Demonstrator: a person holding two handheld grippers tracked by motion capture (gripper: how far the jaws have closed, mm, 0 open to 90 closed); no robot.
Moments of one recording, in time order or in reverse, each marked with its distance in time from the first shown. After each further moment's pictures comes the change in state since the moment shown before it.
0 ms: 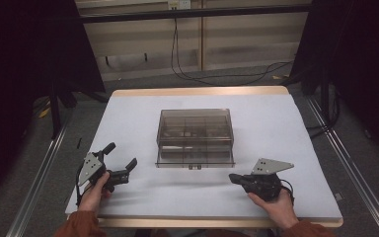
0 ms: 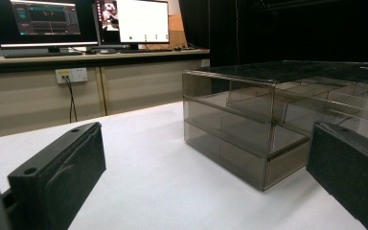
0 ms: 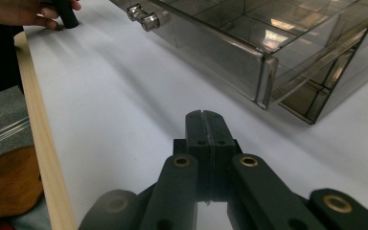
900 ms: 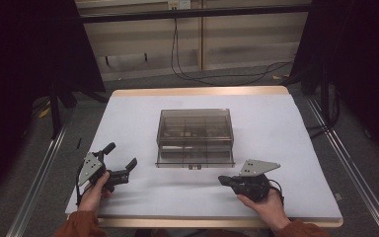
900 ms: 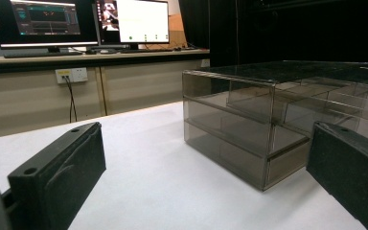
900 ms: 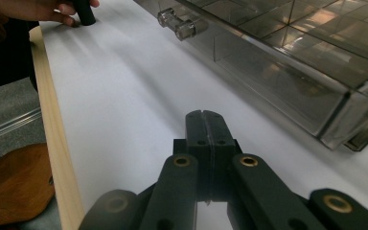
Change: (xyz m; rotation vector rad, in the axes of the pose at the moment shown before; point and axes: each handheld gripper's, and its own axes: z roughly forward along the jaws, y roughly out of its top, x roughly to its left) left arm 0.000 0.000 0.000 0.000 0.000 0.000; right arm 0.016 0.010 0.020 0.013 0.042 -0.043
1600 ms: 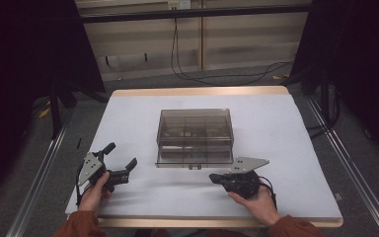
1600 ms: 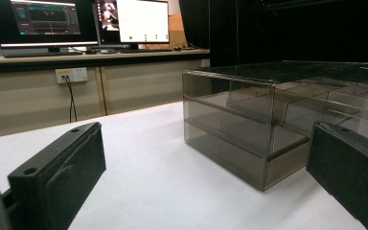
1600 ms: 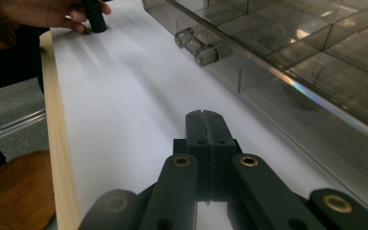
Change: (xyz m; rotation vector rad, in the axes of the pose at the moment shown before) left arm 0.000 0.000 0.000 0.001 -0.001 -0.002; right arm 0.004 0.013 0.021 -0.010 0.043 -0.024
